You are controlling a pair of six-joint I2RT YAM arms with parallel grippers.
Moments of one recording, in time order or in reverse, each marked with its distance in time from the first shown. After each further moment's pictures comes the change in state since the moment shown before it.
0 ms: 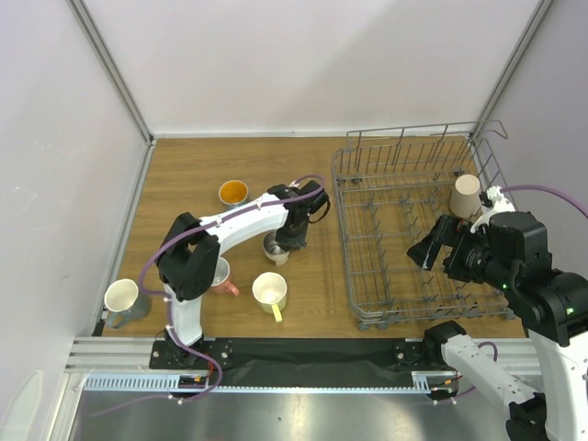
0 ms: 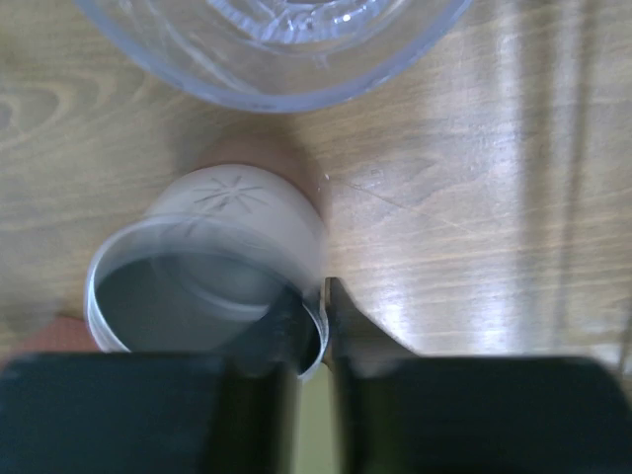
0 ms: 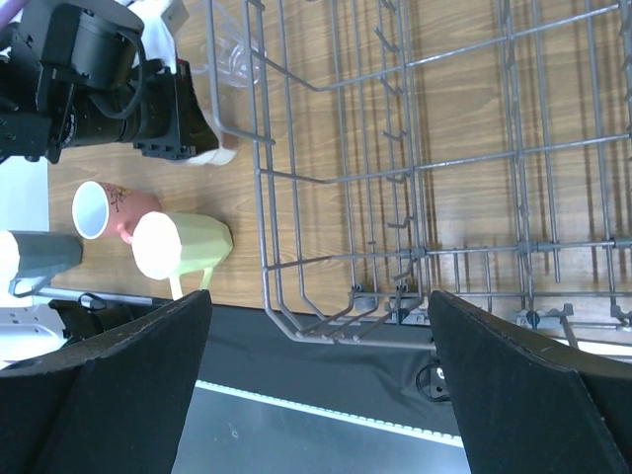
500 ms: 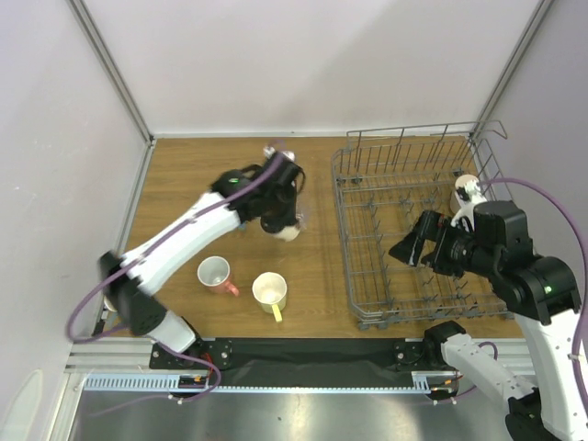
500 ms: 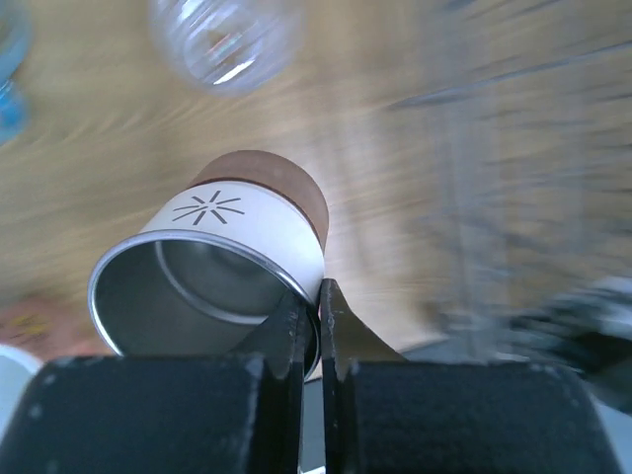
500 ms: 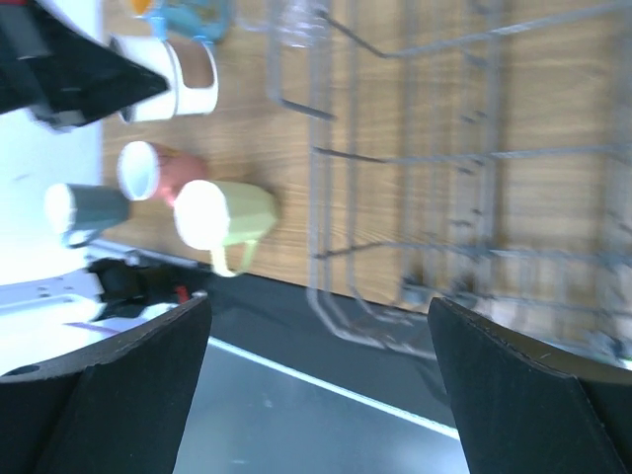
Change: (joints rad) left arm 0.001 -0.325 0.093 -0.077 0.055 -0.063; right arm 0.000 0.031 -0.076 0.074 -0.170 0.014
